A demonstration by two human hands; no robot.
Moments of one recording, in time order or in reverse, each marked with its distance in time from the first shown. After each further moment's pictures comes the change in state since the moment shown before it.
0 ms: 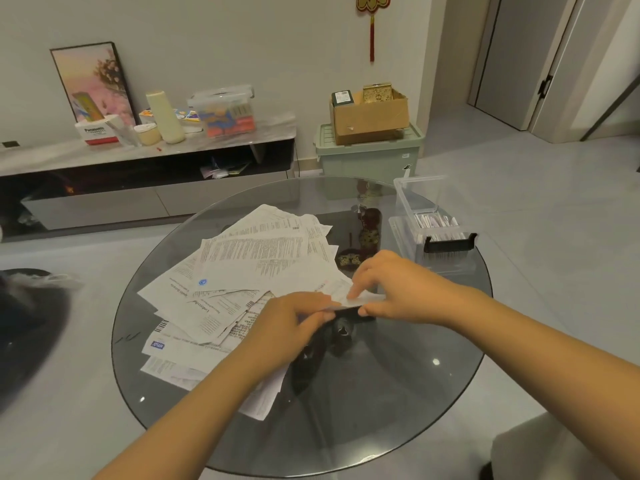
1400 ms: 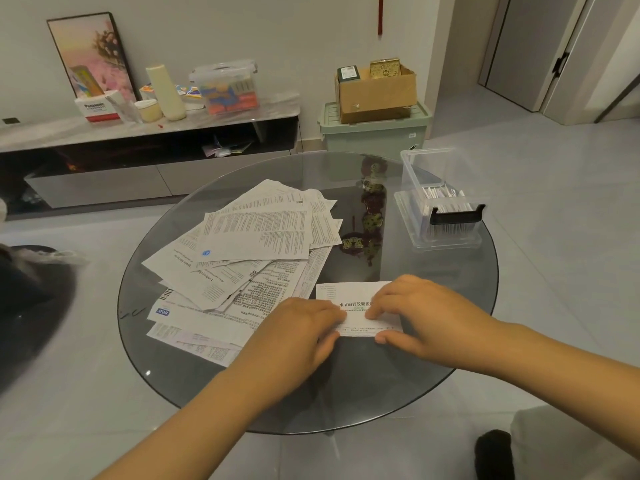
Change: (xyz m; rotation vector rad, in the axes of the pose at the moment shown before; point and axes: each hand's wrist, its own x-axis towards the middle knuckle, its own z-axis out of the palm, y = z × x) left_hand -0.044 0.002 0.015 0.551 0.016 0.406; right_hand -0.060 -0.016 0.032 -0.142 0.012 -0.089
